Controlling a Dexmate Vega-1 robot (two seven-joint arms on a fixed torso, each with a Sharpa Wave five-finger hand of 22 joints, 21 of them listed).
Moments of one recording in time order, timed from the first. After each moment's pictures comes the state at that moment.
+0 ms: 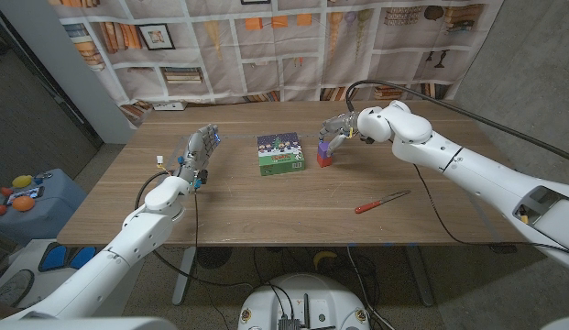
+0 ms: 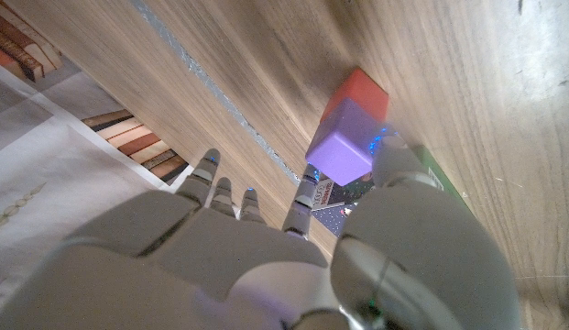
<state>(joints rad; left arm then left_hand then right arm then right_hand) 1.04 0.64 0.26 -1.57 -0.68 -0.17 0.14 0.05 0.09 0.68 0.06 0.20 0.12 0.04 0.18 0.17 0.06 -0.01 0.19 0.17 0.03 0.01 0.18 0.16 0.03 -0.02 0.18 0.17 -0.36 -0.71 -0.89 -1.71 -0.86 -0.15 0.68 0.74 -0.09 0.51 -0.17 0.19 0.30 -0.21 0.49 0.28 -0.14 0.10 0.22 0.22 -0.15 0.18 0.24 0.23 0.08 0.14 0.20 0.17</state>
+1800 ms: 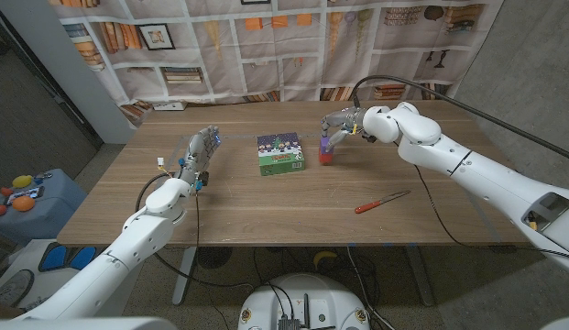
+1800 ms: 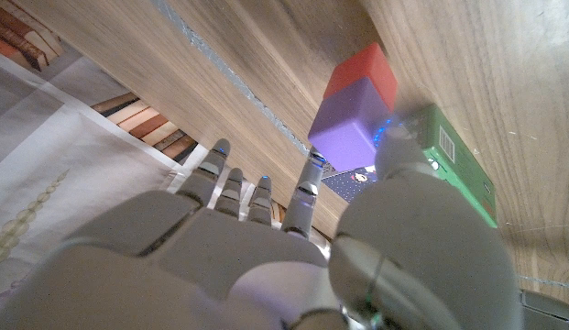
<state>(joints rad) 1.08 0.65 0.25 -1.62 -0.67 -0.17 0.18 0.05 0.09 0.70 0.06 0.20 0.12 0.04 0.18 0.17 0.06 -0.02 0.19 0.17 0.03 0.01 0.18 0.16 0.03 -0.02 0.18 0.17 -0.41 -0.74 -0.82 -1.75 -0.78 -0.15 0.57 0.81 -0.04 0.48 -0.16 0.18 0.62 -0.16 0.70 0.33 0.04 -0.02 0.24 0.20 -0.05 0.10 0.28 0.25 0.21 0.09 0.20 0.17</state>
